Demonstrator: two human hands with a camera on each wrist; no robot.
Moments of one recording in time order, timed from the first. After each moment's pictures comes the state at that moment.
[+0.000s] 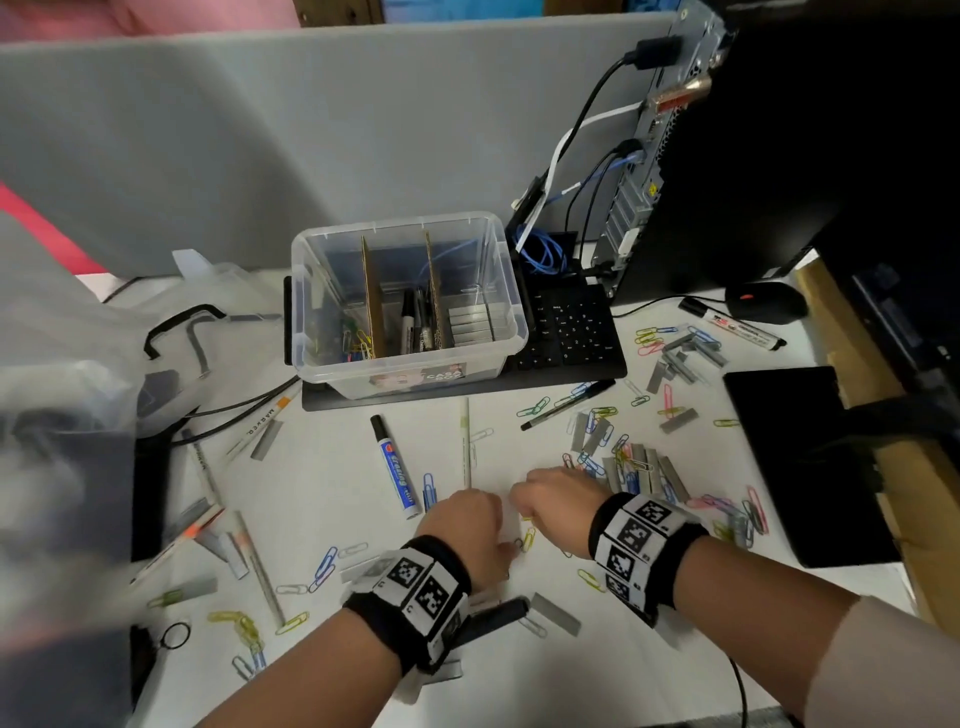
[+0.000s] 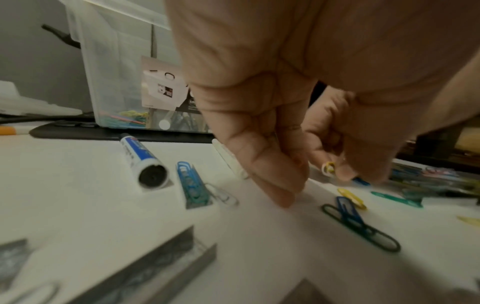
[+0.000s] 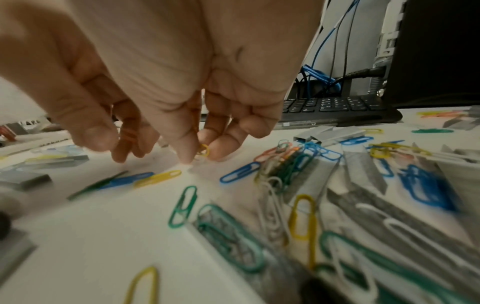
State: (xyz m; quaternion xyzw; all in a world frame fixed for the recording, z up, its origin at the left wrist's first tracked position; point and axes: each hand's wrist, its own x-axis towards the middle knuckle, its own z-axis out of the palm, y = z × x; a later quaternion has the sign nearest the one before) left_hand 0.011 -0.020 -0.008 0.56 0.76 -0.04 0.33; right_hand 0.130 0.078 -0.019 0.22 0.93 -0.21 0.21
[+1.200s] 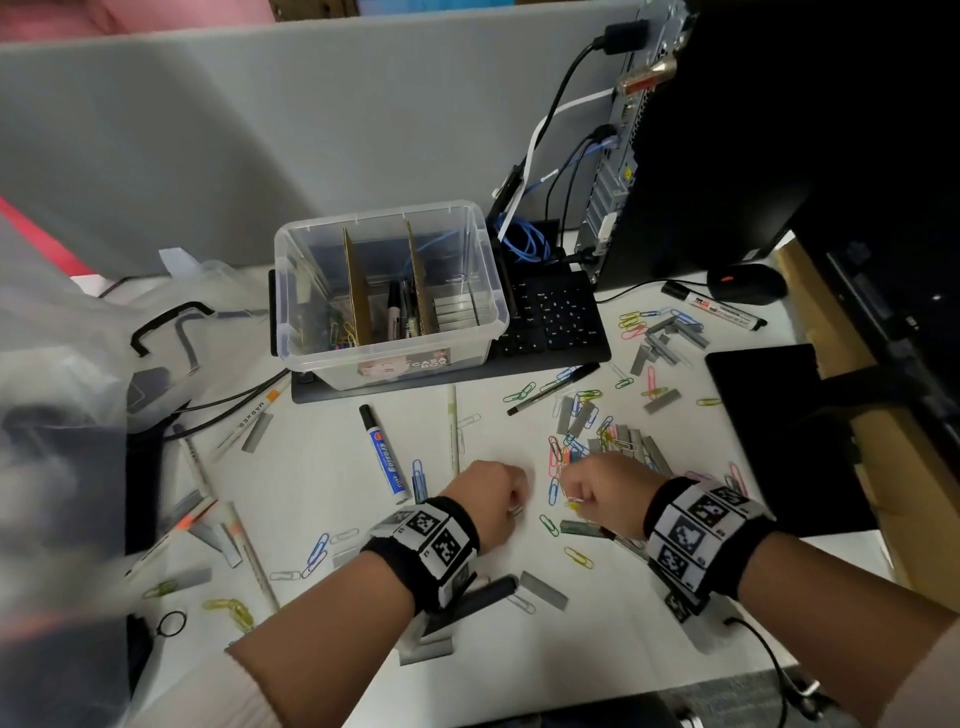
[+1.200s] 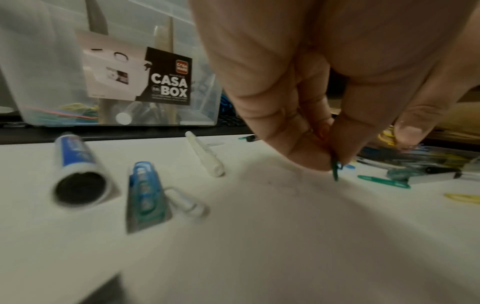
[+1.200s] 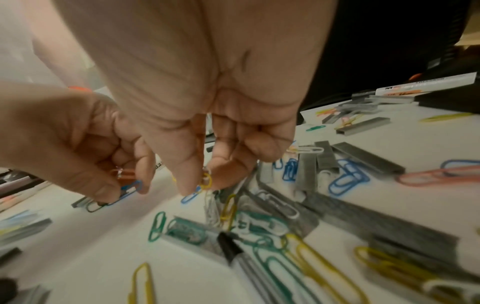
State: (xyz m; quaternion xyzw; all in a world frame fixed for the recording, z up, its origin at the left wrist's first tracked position) left_hand 0.021 0.002 -0.021 0.62 0.69 0.03 0.37; right_hand 0.184 0.095 -0.002 0.33 0.87 -0.29 0.21
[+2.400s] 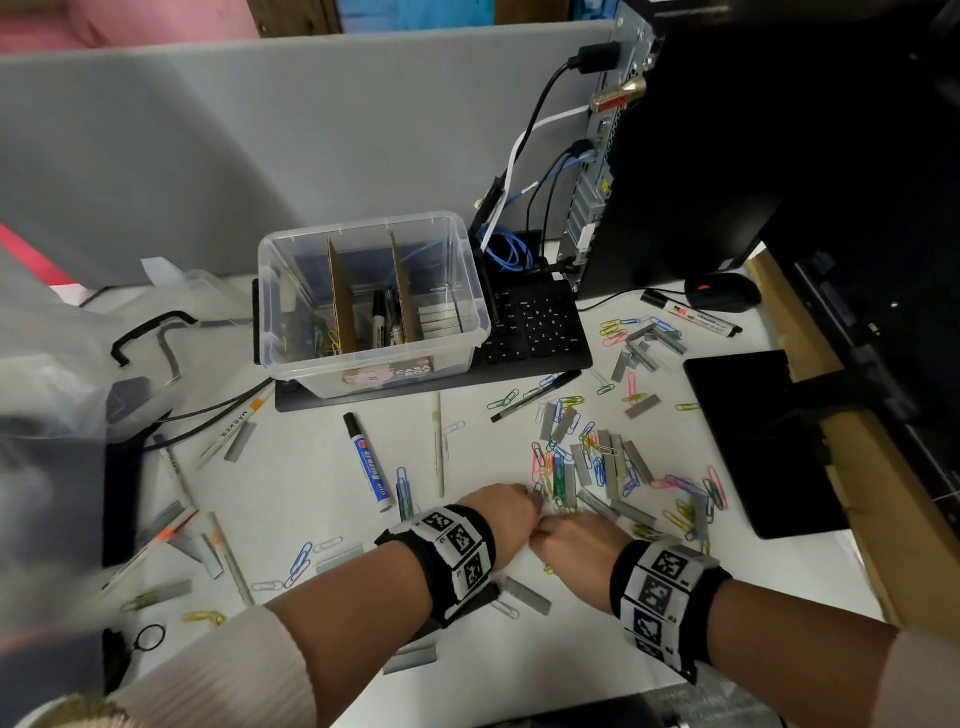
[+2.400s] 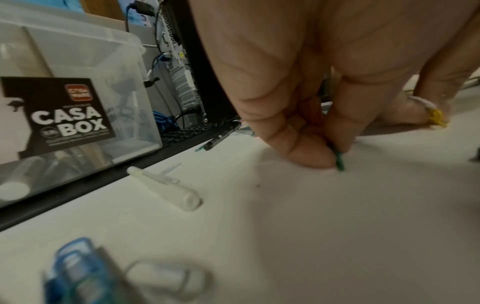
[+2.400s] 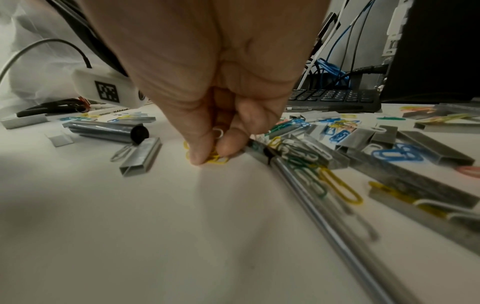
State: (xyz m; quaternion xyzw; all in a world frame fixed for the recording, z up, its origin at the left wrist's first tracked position) left_hand 0.054 0.016 -0.020 0.74 0.60 -0.14 0.29; right_hand 0.186 0.043 -0.012 0.17 0.94 -0.11 0.27
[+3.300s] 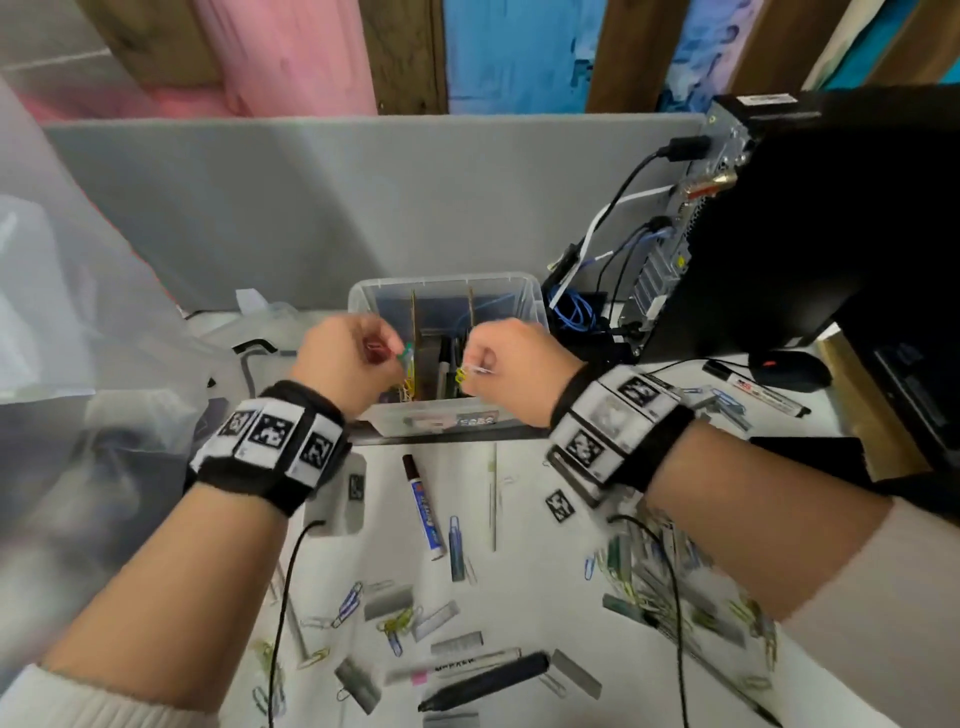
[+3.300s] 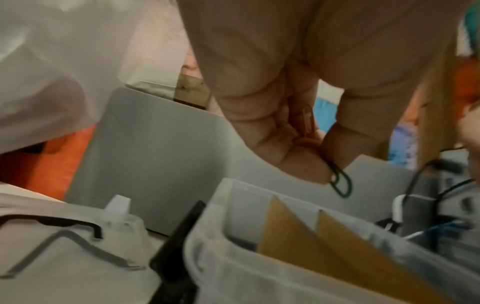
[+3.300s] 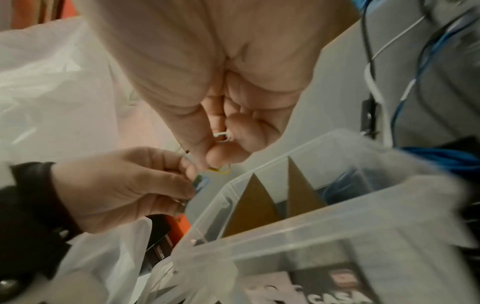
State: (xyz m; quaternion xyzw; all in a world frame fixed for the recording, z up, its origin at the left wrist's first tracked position) left_hand -0.149 0.017 0.116 0.45 0.82 0.33 0.13; right_hand 0.011 0.125 0.130 0.27 0.91 -0.31 -0.07
